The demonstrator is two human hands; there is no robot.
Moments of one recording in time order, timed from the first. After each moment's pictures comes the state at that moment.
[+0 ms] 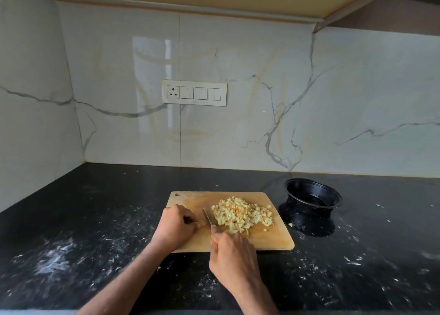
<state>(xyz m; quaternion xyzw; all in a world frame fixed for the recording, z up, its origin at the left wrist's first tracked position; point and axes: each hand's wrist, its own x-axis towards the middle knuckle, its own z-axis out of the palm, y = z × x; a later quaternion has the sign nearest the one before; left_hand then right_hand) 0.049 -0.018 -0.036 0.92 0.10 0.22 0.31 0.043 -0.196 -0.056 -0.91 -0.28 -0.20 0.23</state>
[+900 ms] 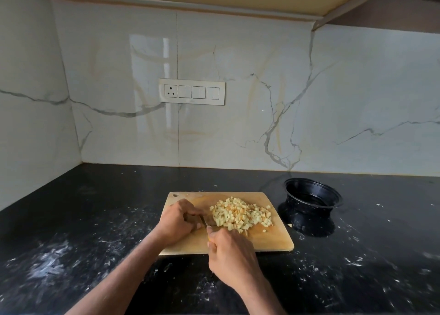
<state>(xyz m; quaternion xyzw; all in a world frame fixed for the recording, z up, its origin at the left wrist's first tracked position) 0.063 -0.010 -0.032 0.92 0.01 0.16 0.36 0.046 -0.201 -0.043 -0.91 -0.31 -0.17 0.23</state>
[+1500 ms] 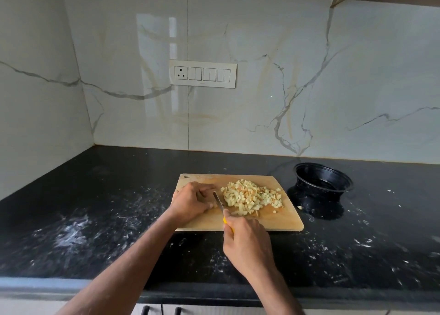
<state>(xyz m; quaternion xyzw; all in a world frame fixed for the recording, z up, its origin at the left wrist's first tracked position) 0.057 -0.013 -0.032 0.92 0.04 0.16 0.35 0.023 -0.207 -0.049 -0.90 -0.27 -0.19 0.26</state>
